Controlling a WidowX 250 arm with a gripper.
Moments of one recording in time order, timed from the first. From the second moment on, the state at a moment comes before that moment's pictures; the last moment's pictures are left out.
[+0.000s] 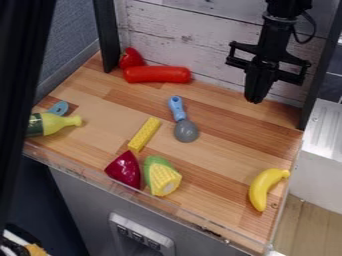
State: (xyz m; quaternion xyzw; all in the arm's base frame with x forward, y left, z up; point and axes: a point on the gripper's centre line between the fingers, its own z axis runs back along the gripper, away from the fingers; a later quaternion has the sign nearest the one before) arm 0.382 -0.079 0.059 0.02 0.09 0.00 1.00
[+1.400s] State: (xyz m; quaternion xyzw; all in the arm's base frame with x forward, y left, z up) arm 0.330 0.022 0.075 0.02 0.07 0.45 0.89
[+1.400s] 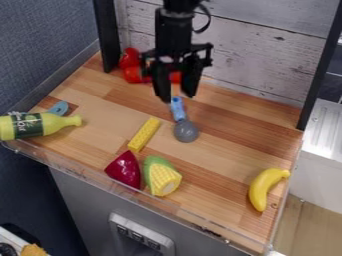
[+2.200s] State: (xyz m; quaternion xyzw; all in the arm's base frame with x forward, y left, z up) arm 0.347 0.019 0.030 0.01 0.06 0.29 0.96
